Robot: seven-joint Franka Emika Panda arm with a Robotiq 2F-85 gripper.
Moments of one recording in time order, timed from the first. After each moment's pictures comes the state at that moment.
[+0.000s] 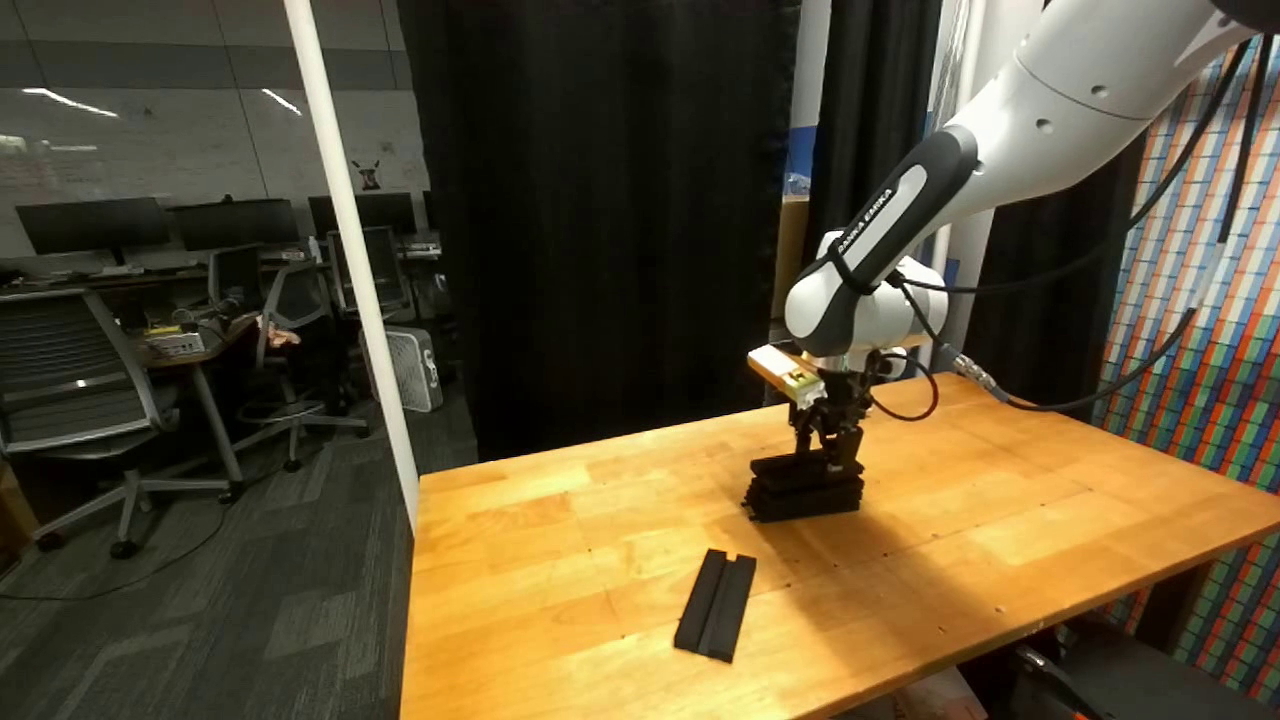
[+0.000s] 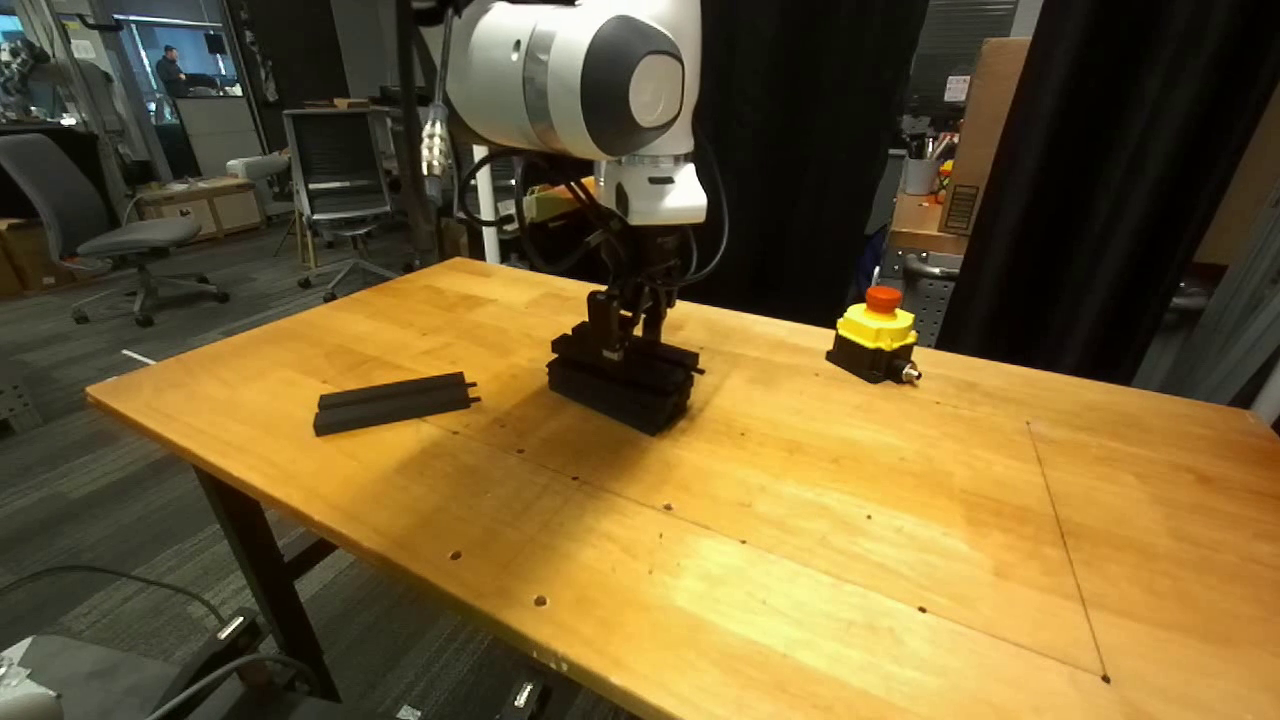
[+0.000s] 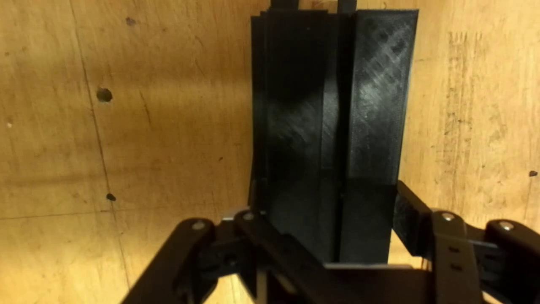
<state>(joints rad) -0.06 0.19 -0.14 -2.32 0.12 2.56 1.57</state>
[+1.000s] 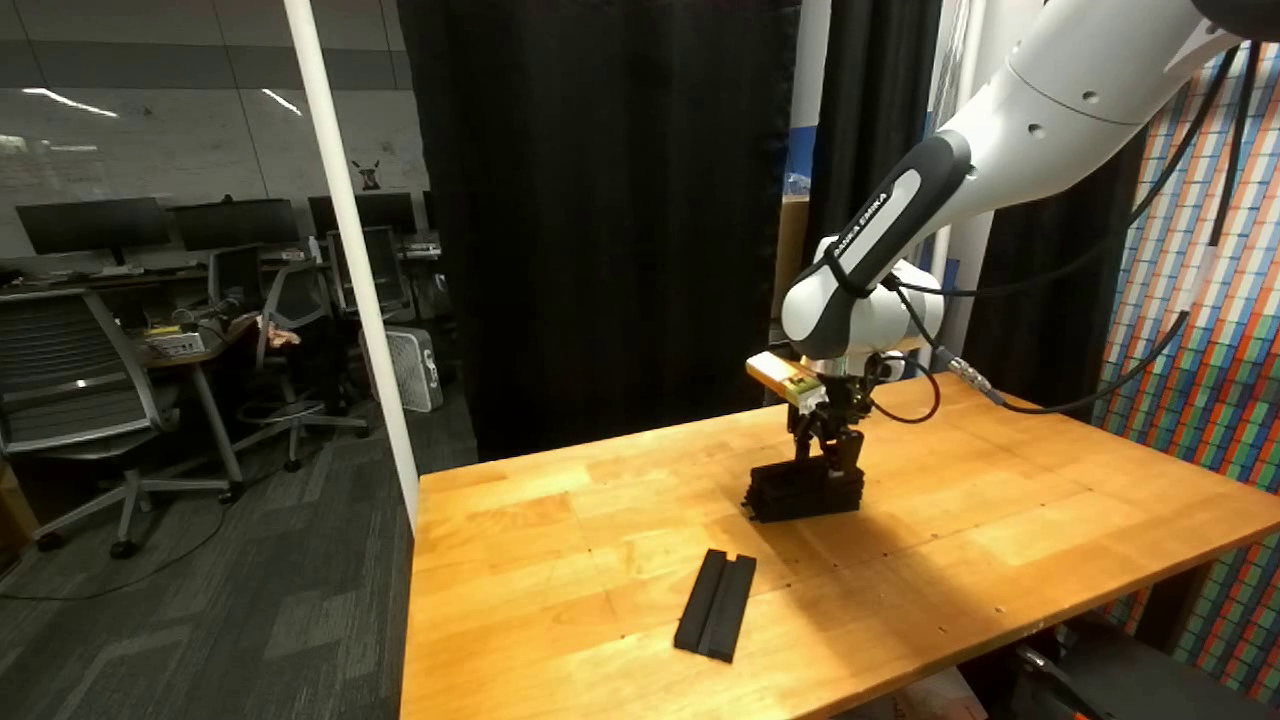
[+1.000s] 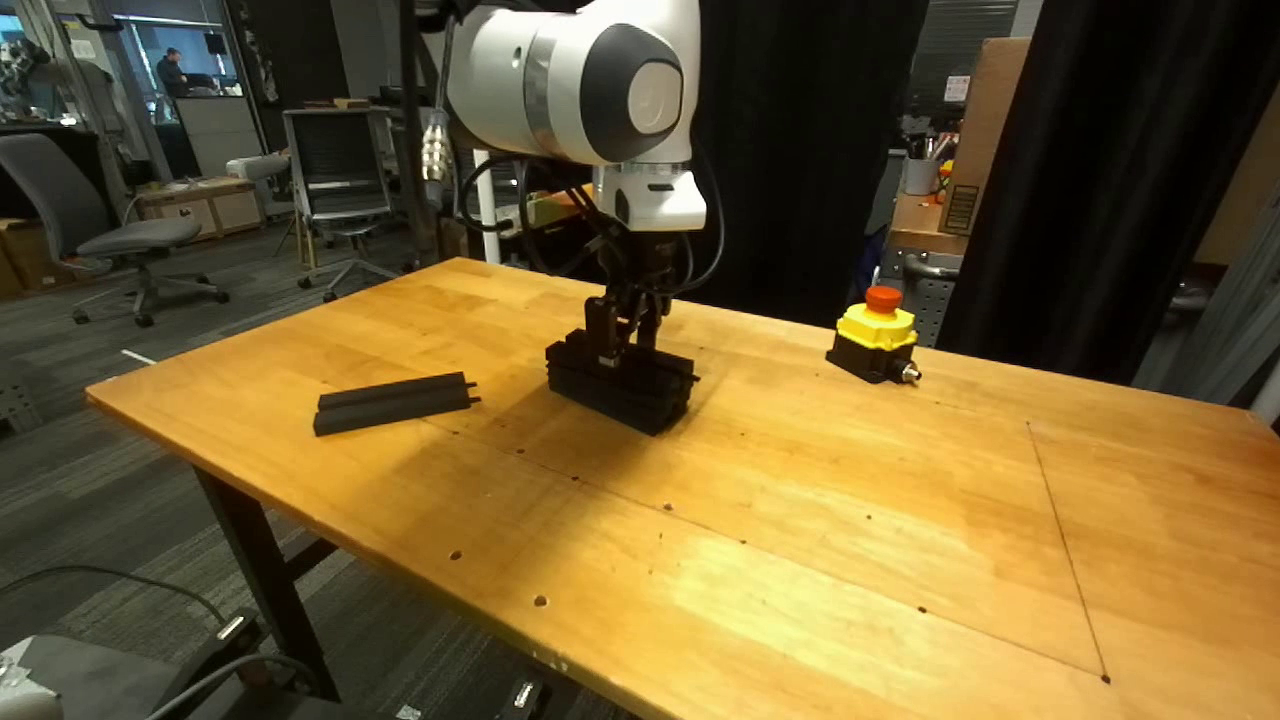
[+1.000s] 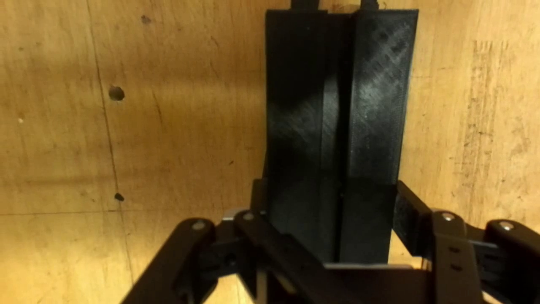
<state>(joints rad) -0.05 0.20 -0.13 -2.31 0.12 2.53 1.54</state>
